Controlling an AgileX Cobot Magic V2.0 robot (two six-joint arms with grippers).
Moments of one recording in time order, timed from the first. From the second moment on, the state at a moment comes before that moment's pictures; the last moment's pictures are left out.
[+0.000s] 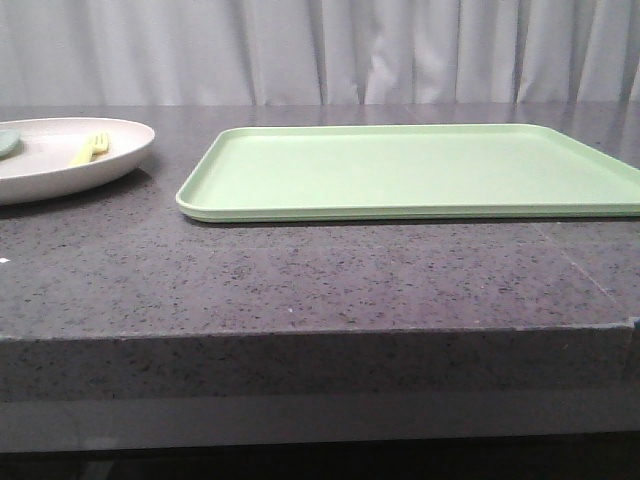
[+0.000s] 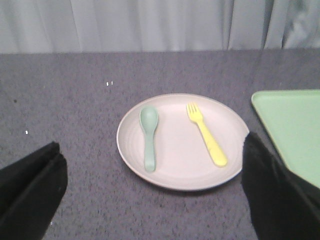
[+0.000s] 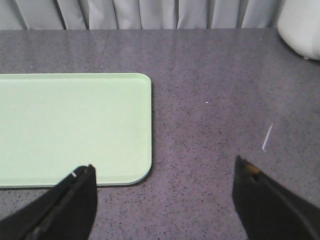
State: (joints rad) left arm -0.01 0.59 -0.83 -0.02 0.68 0.04; right arm 0.02 0.50 -0.71 -0.07 0.61 0.13
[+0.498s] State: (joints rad) left arm 0.12 1.24 -1.09 0.04 0.92 0.07; right arm 0.02 0.50 -0.71 -0.07 0.61 0.13
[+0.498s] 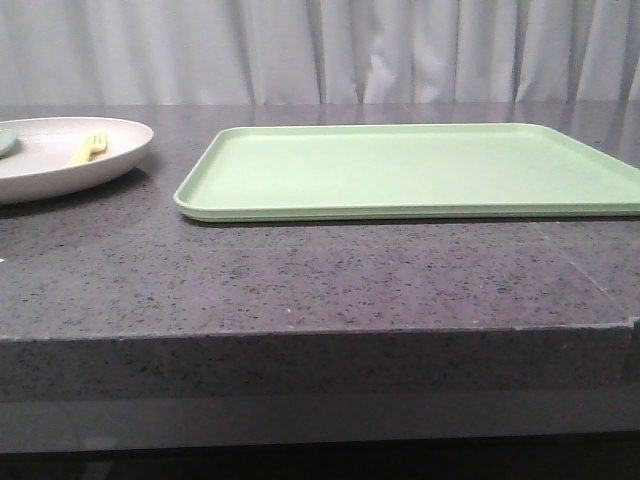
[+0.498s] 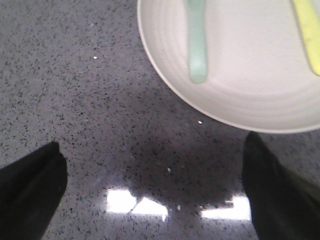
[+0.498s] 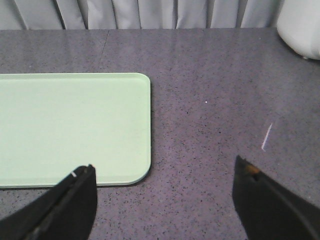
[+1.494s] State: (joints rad) left arm 0.44 1.72 -1.17 -0.88 0.80 0.53; right arm 0.02 0.50 -0.71 -0.07 0.61 0.13
